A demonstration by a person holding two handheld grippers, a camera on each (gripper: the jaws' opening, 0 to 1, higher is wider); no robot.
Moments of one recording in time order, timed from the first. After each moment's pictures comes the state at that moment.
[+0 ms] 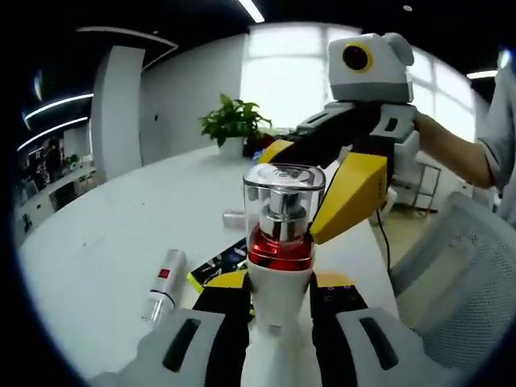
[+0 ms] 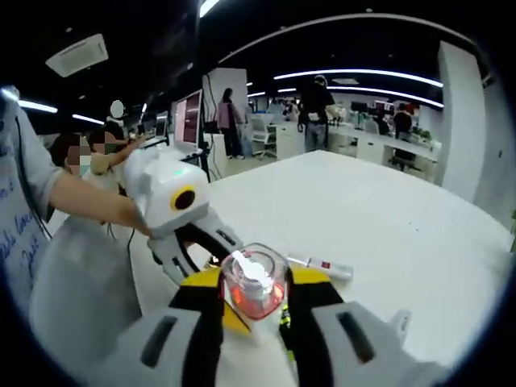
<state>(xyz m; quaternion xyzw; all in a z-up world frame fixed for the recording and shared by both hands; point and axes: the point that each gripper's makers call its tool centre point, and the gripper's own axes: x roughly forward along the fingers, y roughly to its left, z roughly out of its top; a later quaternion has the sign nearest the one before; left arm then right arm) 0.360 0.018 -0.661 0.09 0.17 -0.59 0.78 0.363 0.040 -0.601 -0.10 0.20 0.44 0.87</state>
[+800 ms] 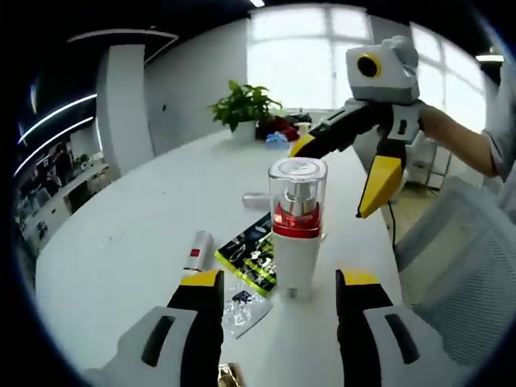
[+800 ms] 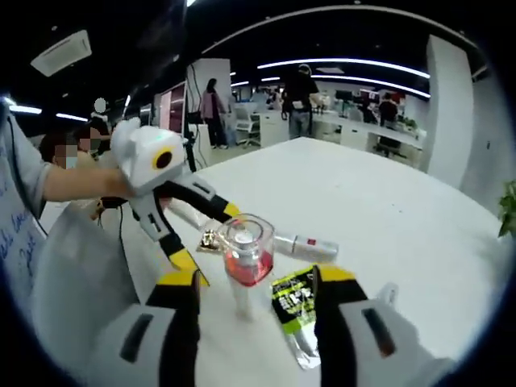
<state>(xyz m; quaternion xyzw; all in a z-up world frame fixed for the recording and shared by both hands) 0.361 0.068 -0.650 0.16 0.20 -0.55 0.80 0.348 0.012 -0.610 -0.11 0.24 0.39 0.88</state>
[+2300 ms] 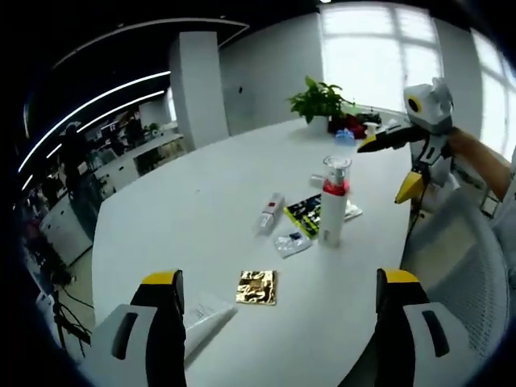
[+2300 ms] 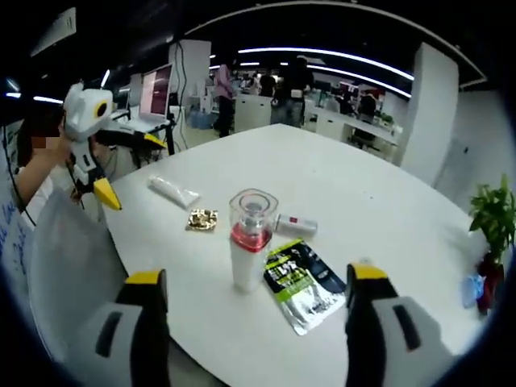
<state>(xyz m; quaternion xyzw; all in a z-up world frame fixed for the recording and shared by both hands) 0.323 0.211 -0.606 0.14 0.24 -0.36 0.89 0.320 -0.008 -0.608 -0.15 0.26 0.31 0.90</state>
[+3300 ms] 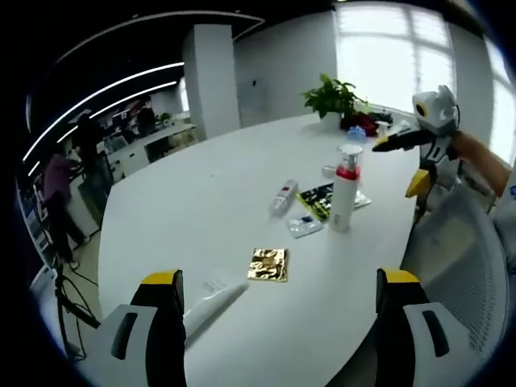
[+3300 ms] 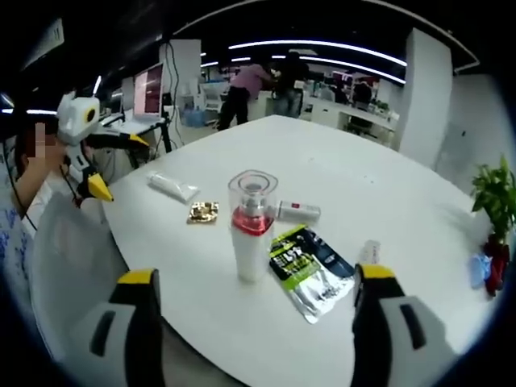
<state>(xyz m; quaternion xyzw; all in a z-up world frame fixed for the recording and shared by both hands) 0.314 0.244 -0.620 0.12 0.25 -0.34 0.90 0.311 -0.009 -0.626 -0.12 0.29 0.30 0.90</state>
